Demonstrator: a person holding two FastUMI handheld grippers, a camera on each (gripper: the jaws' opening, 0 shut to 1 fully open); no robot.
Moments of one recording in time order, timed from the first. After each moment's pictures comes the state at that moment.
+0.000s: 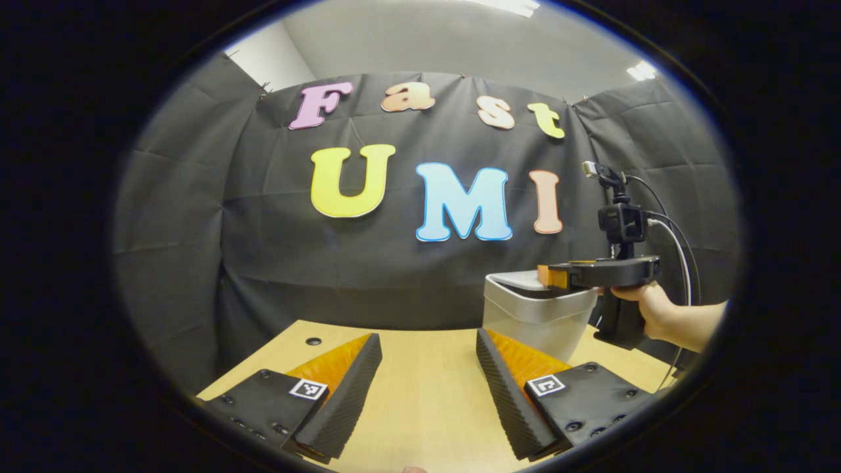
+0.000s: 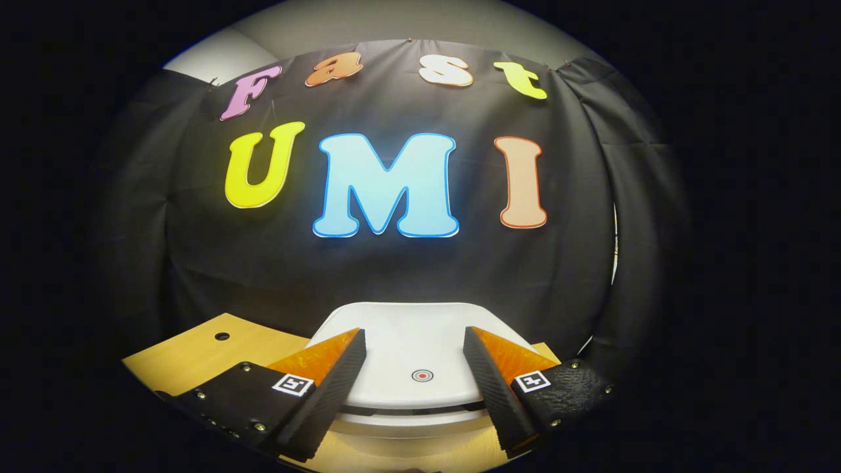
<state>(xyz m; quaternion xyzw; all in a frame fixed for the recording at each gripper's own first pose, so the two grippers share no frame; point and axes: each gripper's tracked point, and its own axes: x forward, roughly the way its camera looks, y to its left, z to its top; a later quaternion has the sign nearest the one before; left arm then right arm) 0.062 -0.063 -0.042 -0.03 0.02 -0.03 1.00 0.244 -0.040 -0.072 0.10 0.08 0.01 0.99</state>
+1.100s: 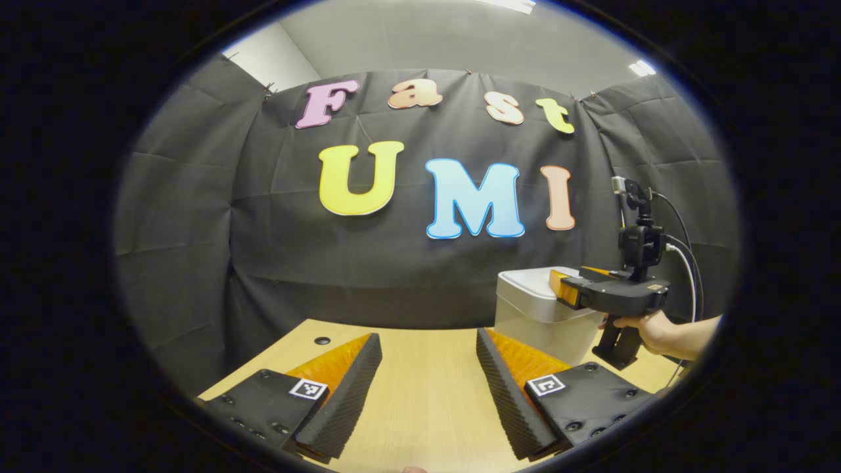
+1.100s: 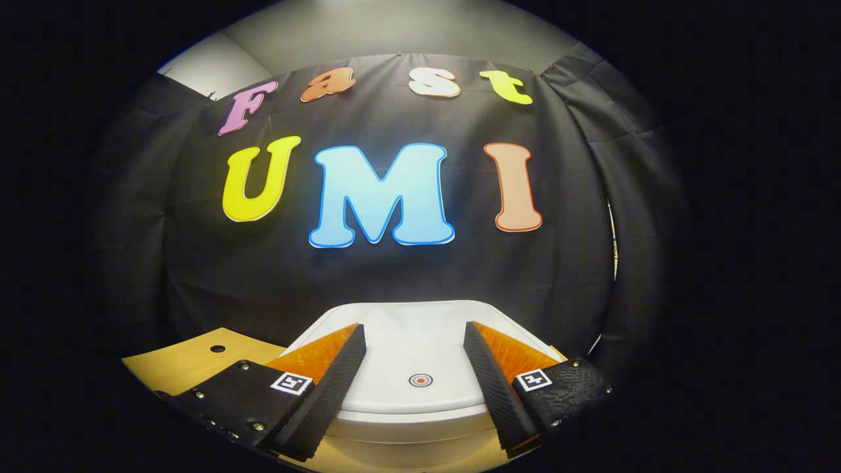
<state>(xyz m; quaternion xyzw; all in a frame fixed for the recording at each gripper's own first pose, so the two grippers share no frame) 0.075 -0.055 -0.043 -0.02 0.02 -0.01 1.00 0.249 -0.038 -0.091 0.12 0.03 0.00 0.99</state>
